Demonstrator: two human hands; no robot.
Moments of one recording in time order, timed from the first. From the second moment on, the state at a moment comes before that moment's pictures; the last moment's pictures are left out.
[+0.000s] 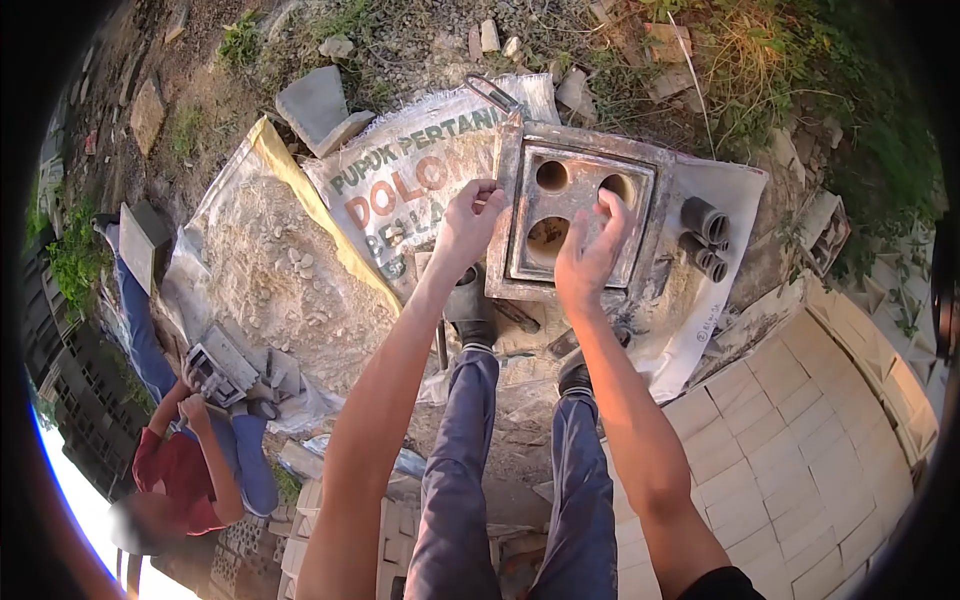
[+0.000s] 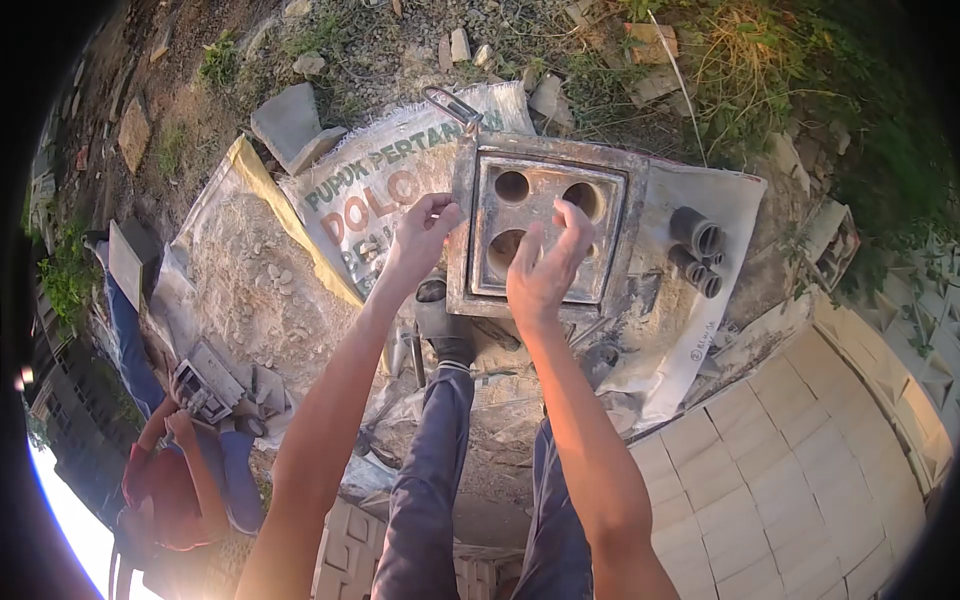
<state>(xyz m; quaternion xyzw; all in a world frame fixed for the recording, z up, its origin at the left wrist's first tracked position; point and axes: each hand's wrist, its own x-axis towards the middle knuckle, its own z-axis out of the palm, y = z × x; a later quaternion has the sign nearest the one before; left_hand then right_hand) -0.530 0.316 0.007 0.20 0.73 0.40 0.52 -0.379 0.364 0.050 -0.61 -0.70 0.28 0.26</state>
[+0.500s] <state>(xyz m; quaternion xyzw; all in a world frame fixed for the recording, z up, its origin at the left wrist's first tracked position) -0.525 0.342 0.006 0.23 0.81 0.31 0.45 -0.288 0.286 0.054 -0.78 -0.01 0.61 0.14</state>
